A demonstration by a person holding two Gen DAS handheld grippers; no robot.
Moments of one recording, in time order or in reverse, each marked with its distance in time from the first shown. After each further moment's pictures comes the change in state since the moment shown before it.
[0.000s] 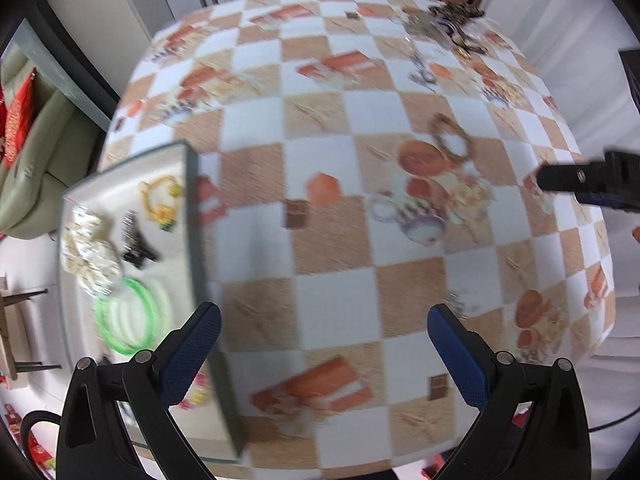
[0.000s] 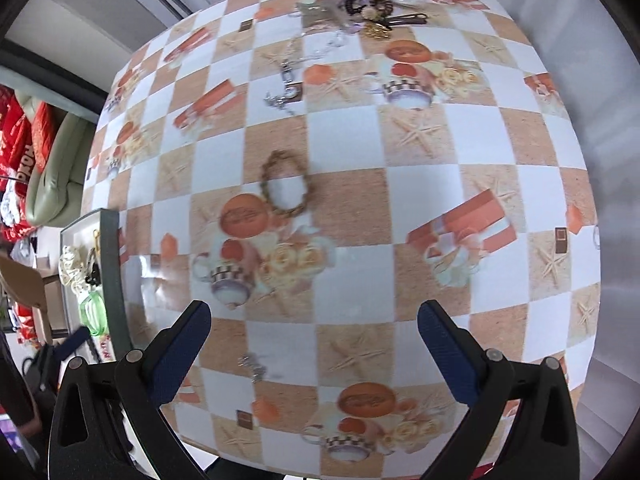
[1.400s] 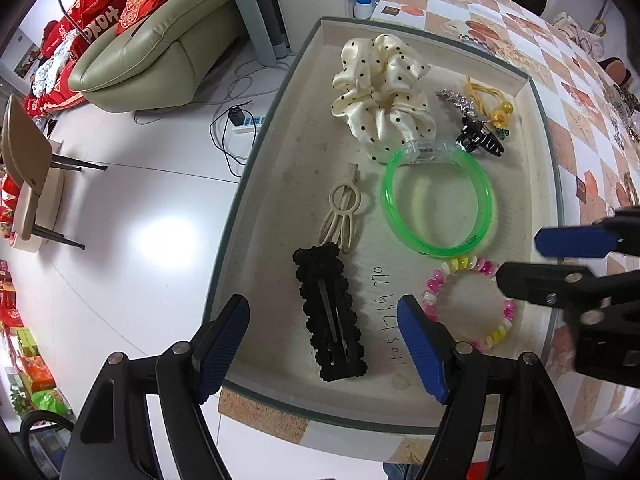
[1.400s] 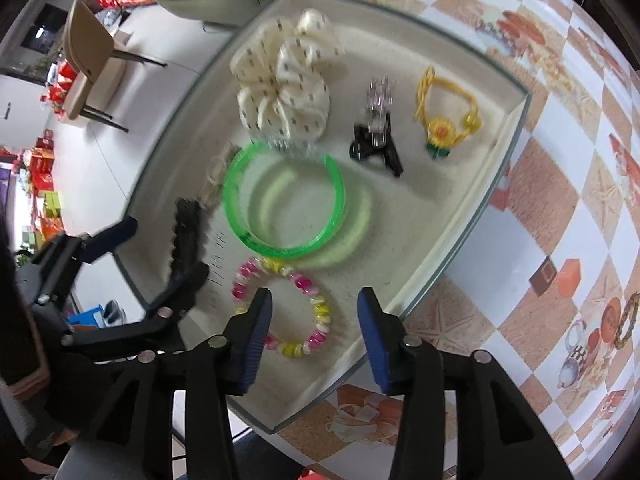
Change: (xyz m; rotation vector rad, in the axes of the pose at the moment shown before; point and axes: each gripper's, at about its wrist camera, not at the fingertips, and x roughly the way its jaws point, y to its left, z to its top) left arm 0.019 0.223 -0.114 -0.414 0.021 0.206; right arm 0.112 0.342 -0.094 -0.744 0.264 0.090
